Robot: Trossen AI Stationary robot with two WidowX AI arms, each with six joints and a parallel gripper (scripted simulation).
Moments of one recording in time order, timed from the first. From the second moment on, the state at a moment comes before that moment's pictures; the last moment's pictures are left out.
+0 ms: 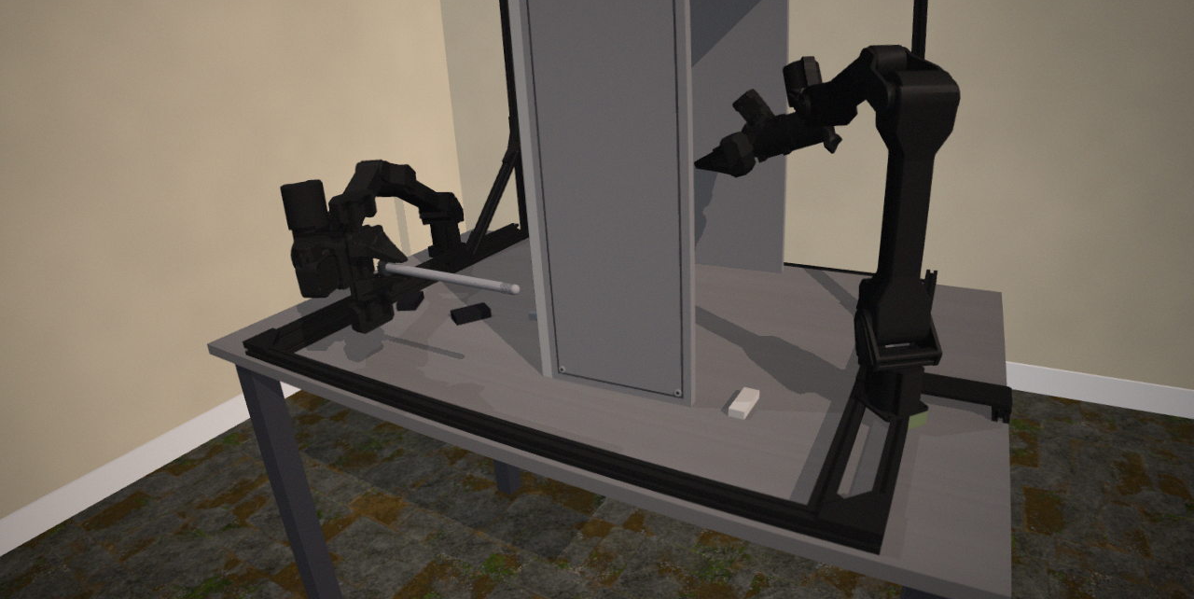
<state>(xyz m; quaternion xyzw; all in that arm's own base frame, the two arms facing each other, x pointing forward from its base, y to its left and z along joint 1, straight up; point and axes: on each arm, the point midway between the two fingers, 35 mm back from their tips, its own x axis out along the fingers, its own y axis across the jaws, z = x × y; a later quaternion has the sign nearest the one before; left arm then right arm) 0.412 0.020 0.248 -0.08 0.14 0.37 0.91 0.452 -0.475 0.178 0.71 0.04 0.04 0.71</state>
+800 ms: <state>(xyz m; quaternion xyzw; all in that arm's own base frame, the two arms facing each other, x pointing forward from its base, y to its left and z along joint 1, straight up) 0.350 0.005 0.310 -0.07 0.18 0.38 0.91 0.451 -0.470 0.175 0.71 0.03 0.02 0.71</state>
